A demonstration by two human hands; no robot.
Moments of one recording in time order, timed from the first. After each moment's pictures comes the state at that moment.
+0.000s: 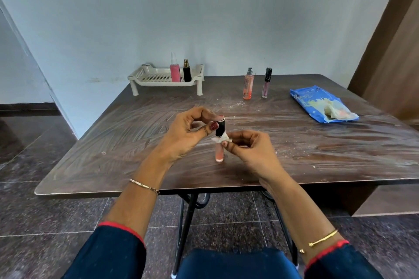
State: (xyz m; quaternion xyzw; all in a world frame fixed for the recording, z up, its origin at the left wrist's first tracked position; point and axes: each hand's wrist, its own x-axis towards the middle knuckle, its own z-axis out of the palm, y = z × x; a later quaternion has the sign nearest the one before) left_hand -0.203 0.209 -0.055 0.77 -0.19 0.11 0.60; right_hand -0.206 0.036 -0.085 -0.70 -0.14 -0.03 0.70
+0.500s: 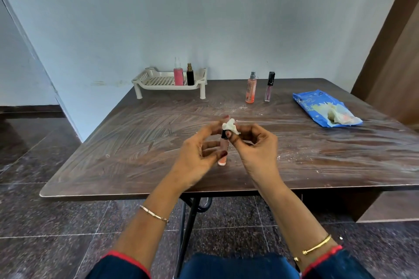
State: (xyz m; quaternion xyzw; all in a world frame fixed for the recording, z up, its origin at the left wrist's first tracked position) left_hand -0.223 0.194 -0.084 0.75 -0.19 0.10 0.62; right_hand -0.204 0.053 -0.082 -0.68 -0.11 -0.20 0.70
